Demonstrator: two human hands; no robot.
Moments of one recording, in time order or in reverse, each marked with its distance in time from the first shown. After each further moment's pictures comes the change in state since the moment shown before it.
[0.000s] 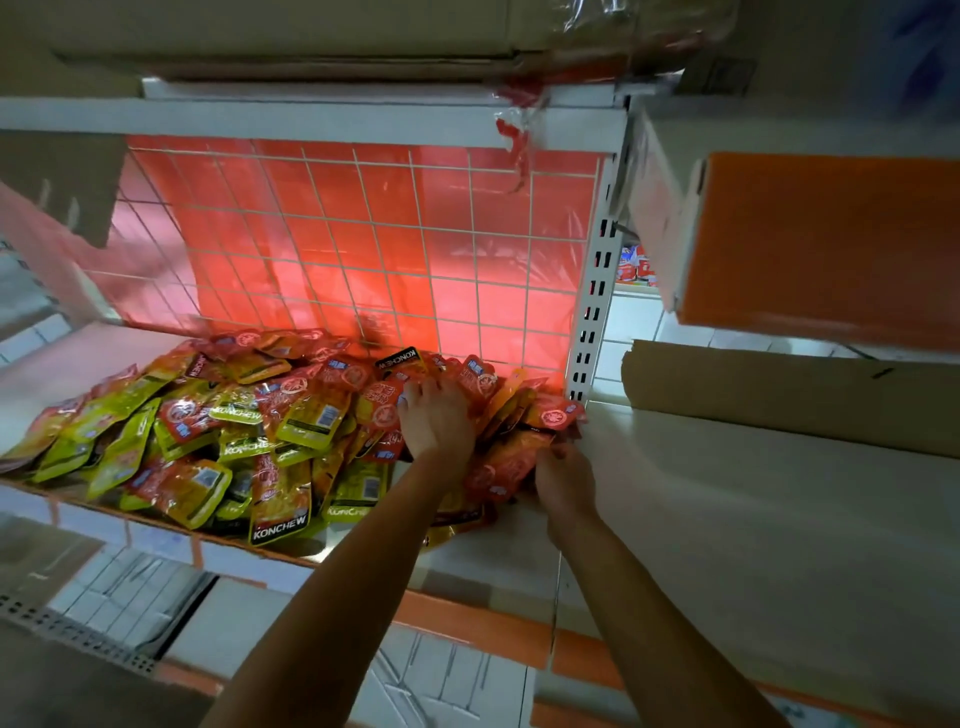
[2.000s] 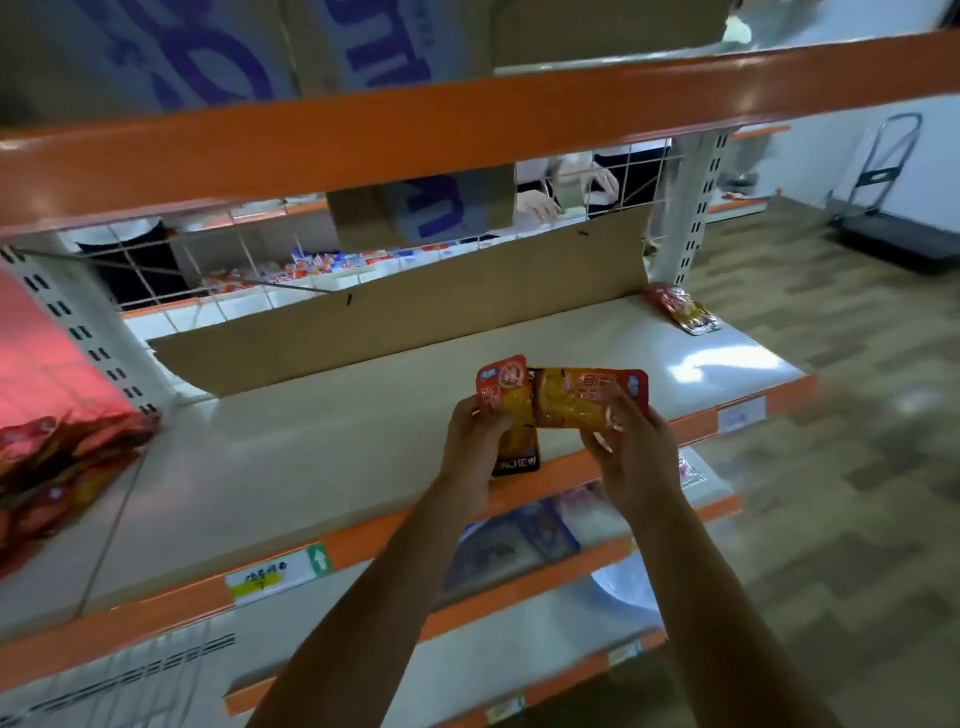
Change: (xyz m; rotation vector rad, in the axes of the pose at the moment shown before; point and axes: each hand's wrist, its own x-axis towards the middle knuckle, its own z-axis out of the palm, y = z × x) left_hand -0.352 0.412 0.006 -1.473 -0.874 -0.018; right_hand -0.093 0.132 -0.534 0.886 0.393 -0.146
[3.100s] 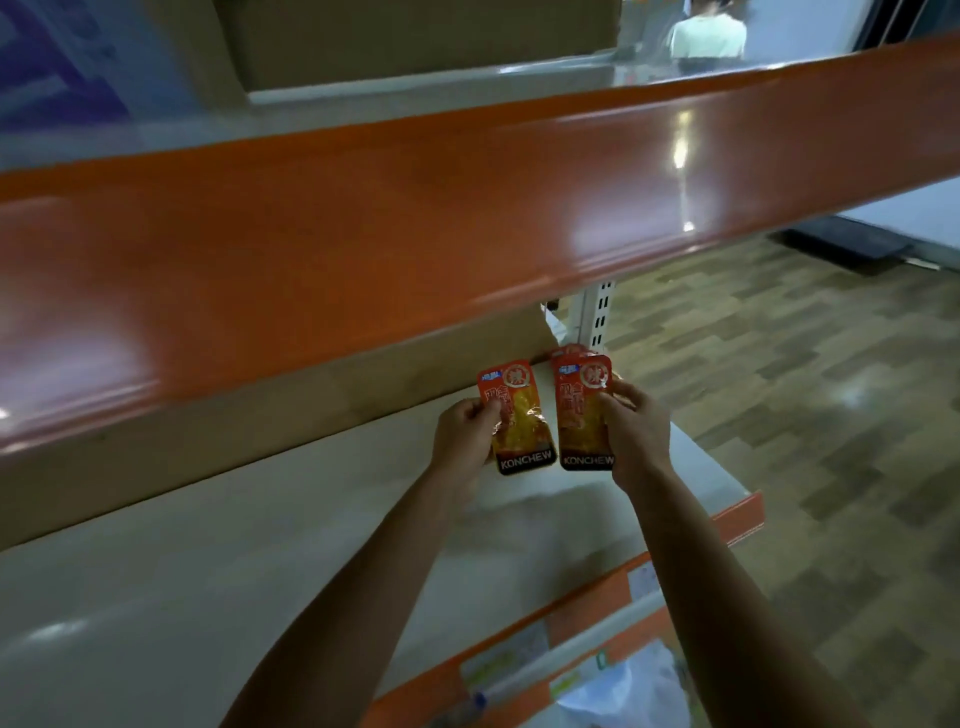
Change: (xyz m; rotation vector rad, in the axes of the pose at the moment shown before) left_hand 0.204 0.000 0.202 0.265 -0.042 0.020; right_hand 0.262 -0.100 -0.078 -0.372 0.213 -0.096
